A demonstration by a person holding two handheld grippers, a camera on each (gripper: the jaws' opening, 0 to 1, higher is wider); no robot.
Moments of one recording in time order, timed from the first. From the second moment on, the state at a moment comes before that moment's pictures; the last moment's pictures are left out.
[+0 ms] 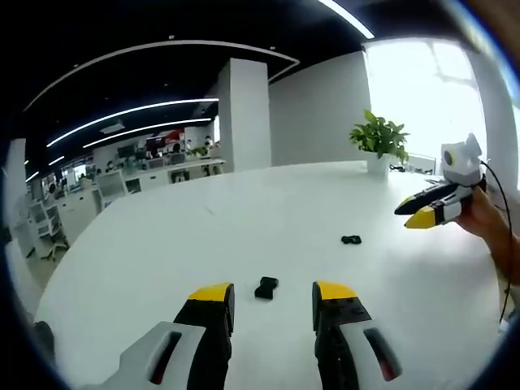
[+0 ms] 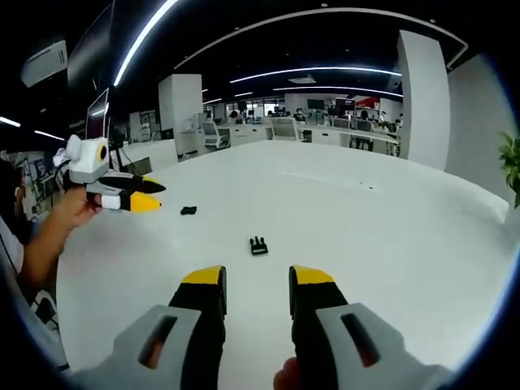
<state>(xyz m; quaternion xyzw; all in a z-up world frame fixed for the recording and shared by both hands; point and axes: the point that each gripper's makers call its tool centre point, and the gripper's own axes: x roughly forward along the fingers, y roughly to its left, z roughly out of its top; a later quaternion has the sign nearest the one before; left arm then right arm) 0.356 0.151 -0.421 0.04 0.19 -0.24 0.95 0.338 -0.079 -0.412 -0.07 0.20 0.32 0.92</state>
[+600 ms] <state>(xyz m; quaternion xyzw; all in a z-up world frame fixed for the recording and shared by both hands) 0.367 0.152 -0.427 0.04 0.21 -0.26 0.94 0.355 -0.068 -0.408 -0.08 0.21 0.34 0.91</state>
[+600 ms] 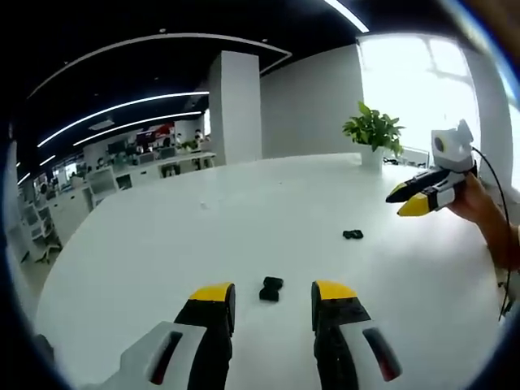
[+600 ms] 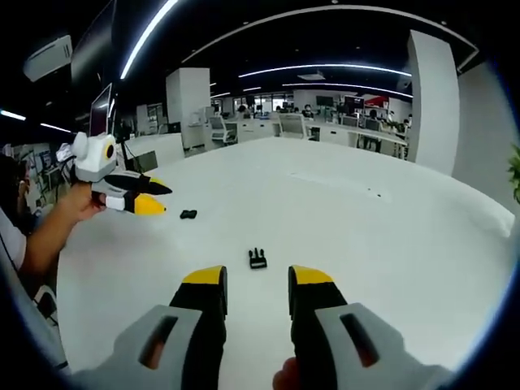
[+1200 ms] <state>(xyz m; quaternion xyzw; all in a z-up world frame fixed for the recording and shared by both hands) 0.370 0.145 -0.436 0.06 0.23 -0.29 0.93 0.363 -0.059 -0.419 -0.10 0.23 0.35 0.90</state>
